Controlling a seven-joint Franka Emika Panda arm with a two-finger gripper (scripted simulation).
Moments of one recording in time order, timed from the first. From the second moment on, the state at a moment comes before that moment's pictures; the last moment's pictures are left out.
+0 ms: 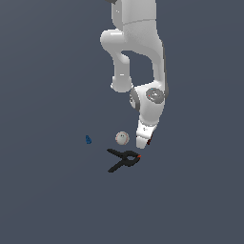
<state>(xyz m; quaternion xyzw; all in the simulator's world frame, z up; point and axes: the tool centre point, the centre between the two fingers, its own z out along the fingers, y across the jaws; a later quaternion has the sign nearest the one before) -0.055 0.121 0.031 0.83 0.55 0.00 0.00</state>
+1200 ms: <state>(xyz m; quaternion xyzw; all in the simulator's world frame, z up) -0.005 0.114 0.200 0.83 0.56 0.00 0.00</state>
